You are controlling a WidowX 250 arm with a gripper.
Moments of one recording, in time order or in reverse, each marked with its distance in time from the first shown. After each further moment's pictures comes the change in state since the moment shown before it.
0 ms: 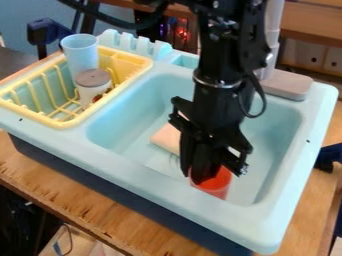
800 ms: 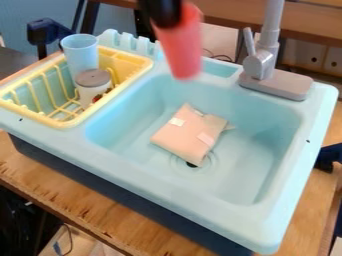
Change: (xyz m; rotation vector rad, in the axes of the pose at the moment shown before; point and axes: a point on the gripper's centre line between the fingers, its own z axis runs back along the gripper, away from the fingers) arm -0.010 0.075 0.131 -0.067 -0.273 0.140
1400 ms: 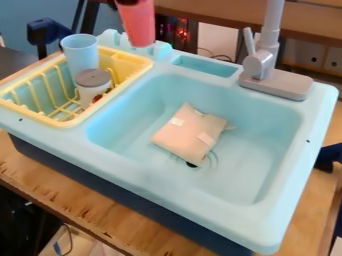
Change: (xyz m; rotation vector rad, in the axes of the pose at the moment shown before) arm 0.024 0.089 -0.010 0.067 0.034 0.184
